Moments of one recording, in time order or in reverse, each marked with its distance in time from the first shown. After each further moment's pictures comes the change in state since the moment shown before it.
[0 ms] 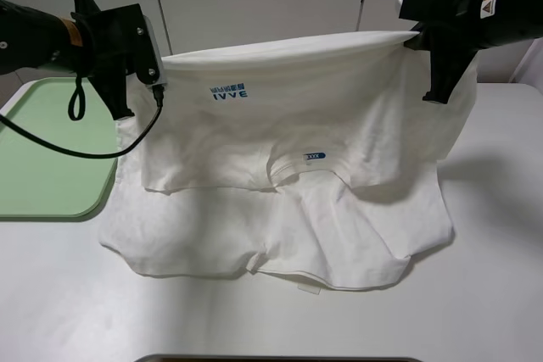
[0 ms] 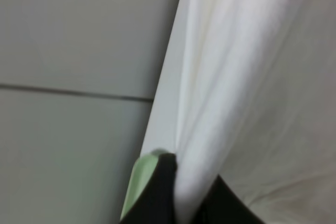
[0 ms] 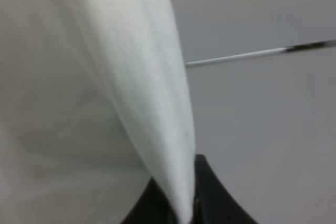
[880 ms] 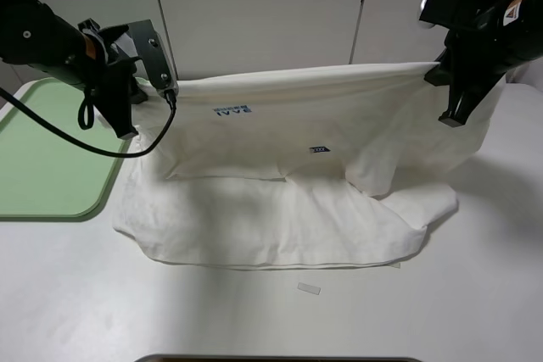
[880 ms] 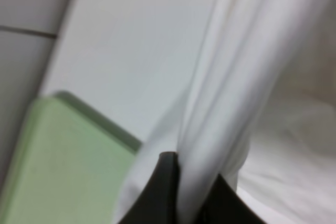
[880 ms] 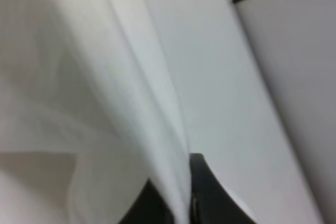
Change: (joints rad) left arm -0.036 0.069 -0.094 -0.007 0.271 -0.176; right arm -0.056 -0.015 0.000 0.164 0.175 0.000
